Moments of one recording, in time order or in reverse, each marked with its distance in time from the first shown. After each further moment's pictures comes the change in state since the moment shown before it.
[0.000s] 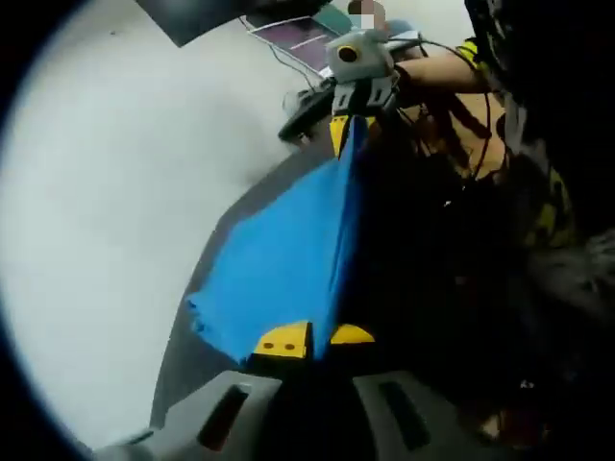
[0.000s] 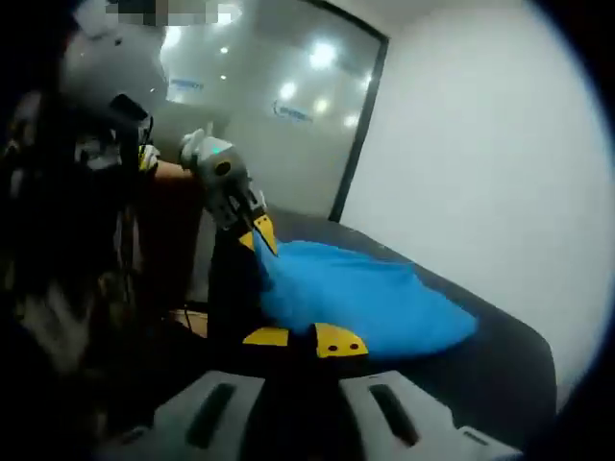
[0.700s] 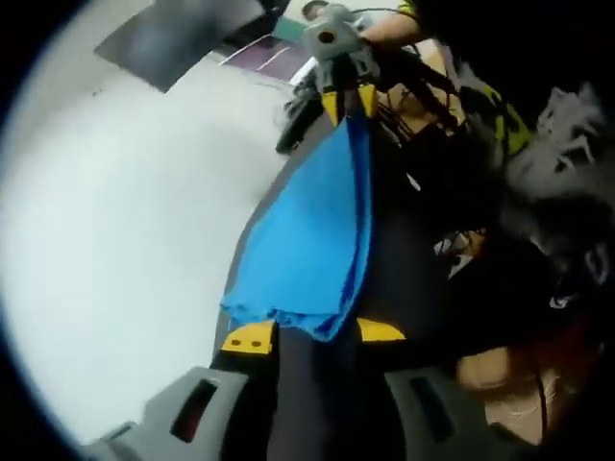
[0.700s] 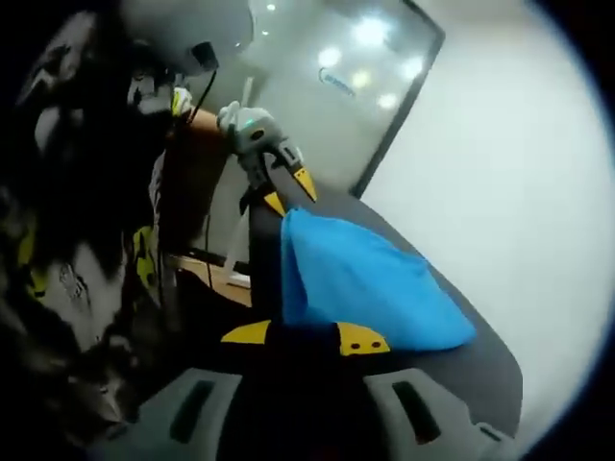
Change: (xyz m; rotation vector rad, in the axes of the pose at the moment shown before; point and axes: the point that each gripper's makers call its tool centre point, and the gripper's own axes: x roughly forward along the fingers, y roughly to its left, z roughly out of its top) left arm -0.034 0.012 -0.026 0.250 -0.126 0.061; right arm 0.000 0.032 -0.003 -0.200 0.157 0.053
